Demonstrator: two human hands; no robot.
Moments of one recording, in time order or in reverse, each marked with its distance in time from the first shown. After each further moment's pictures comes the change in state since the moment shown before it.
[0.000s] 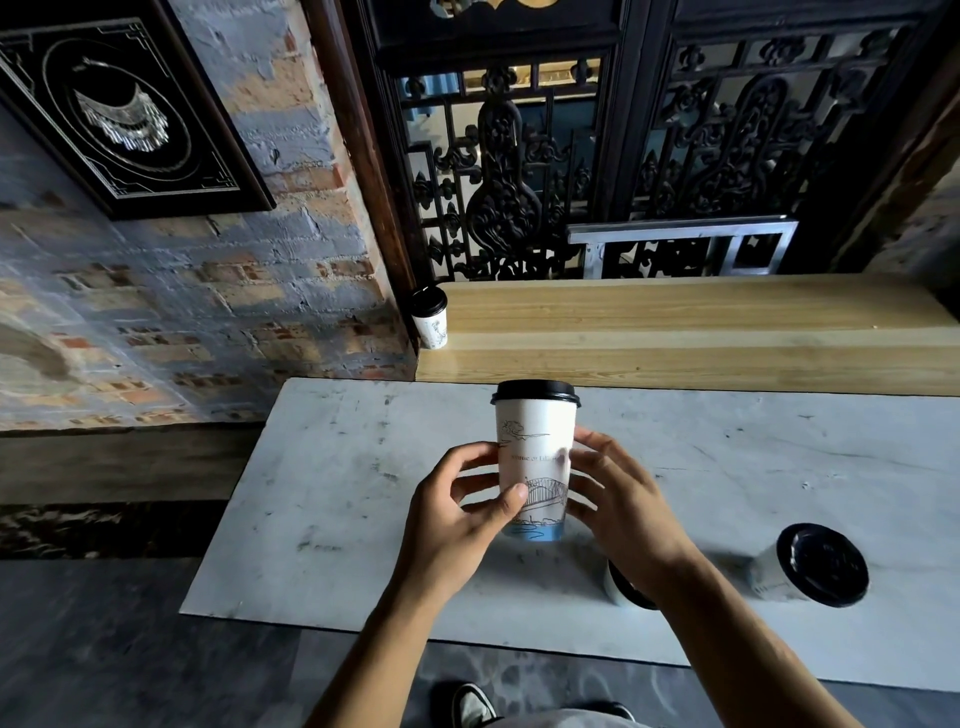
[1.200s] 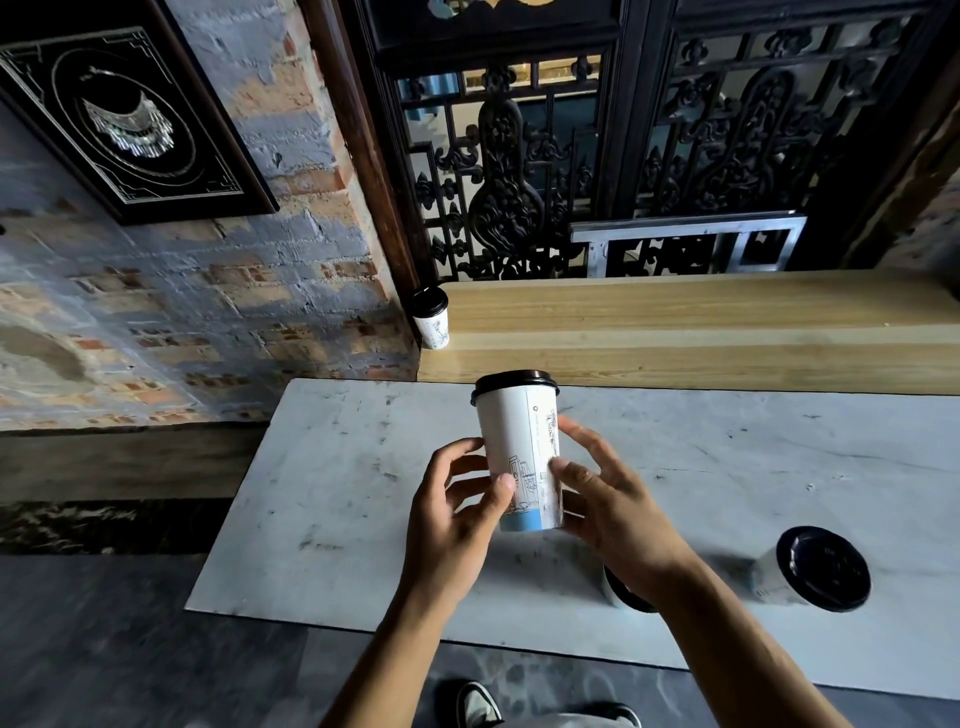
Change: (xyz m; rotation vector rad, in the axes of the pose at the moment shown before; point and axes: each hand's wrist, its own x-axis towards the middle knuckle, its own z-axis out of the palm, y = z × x) left_hand -0.006 -0.001 0.020 -0.038 0.137 0.047; right_hand 0.001 -0.001 -0.010 -0.041 -0.169 0.055
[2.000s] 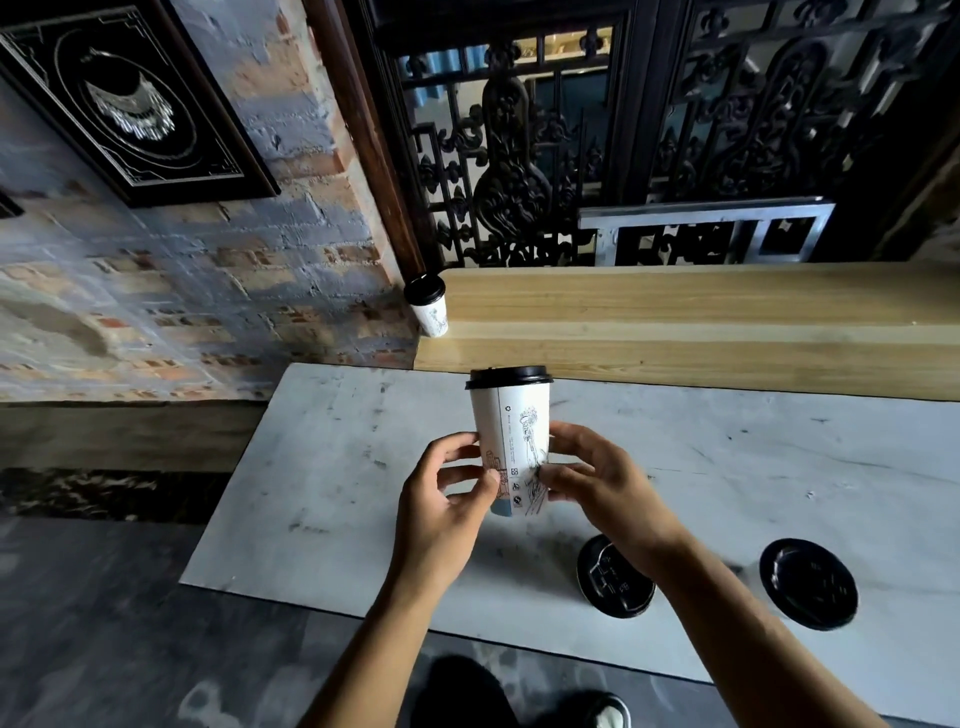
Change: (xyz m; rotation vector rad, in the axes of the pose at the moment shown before) left_hand 0.013 -0.009 0.032 0.166 0.081 -0.062; right_hand 0.018 -0.020 -0.040 -0.406 0.018 -0.042
